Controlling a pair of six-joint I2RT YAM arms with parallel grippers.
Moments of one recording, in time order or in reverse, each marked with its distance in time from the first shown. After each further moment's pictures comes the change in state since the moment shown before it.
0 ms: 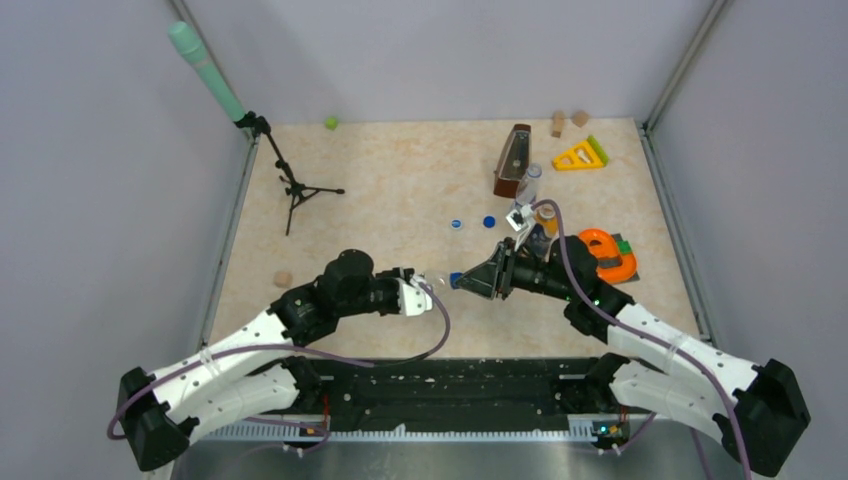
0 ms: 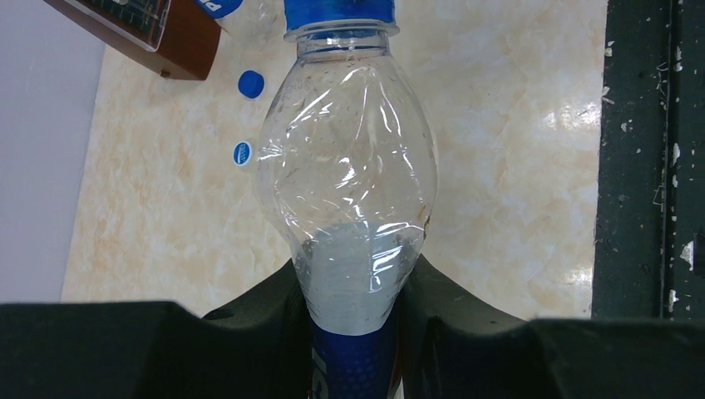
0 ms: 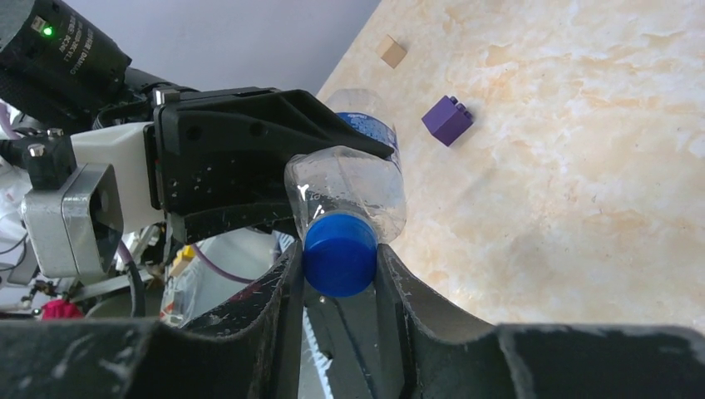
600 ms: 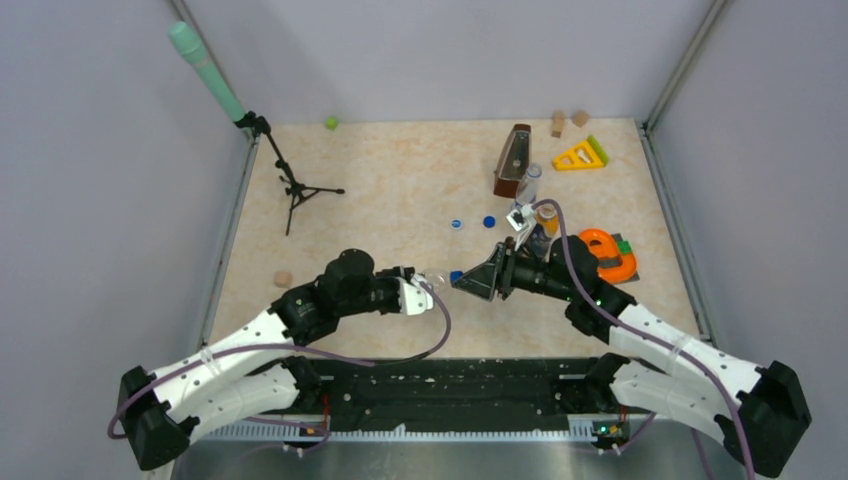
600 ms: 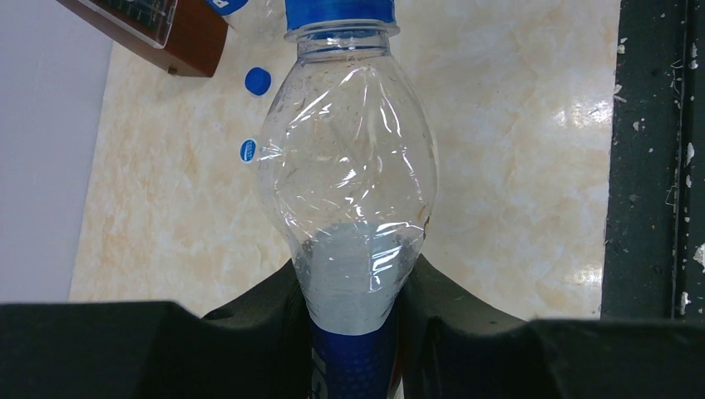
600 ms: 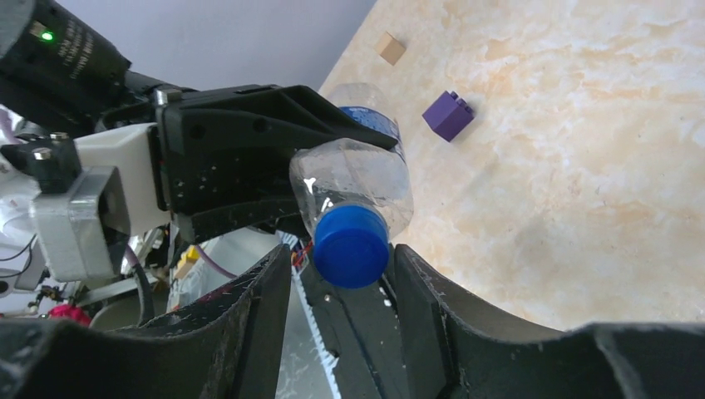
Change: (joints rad) left arm 0.001 0.005 0.002 0.005 -0.019 0.003; right arm 0.008 0.000 0.013 -0.038 0.014 0.006
